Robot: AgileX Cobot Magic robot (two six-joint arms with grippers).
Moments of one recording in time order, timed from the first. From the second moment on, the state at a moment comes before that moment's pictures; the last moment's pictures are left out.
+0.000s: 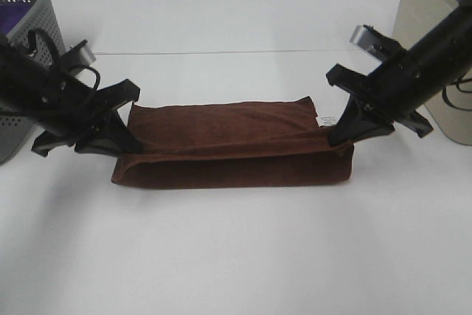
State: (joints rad) left arm -0.18 1.87 -1.04 -0.91 0.71 0.42; right arm 0.07 1.90 -1.17 0.68 0.91 -0.39
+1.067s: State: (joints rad) left arm -0.18 2.23 -1.51 -0.72 0.59 0.28; right arm 0.07 2.33 -1.67 0.69 0.85 -0.37
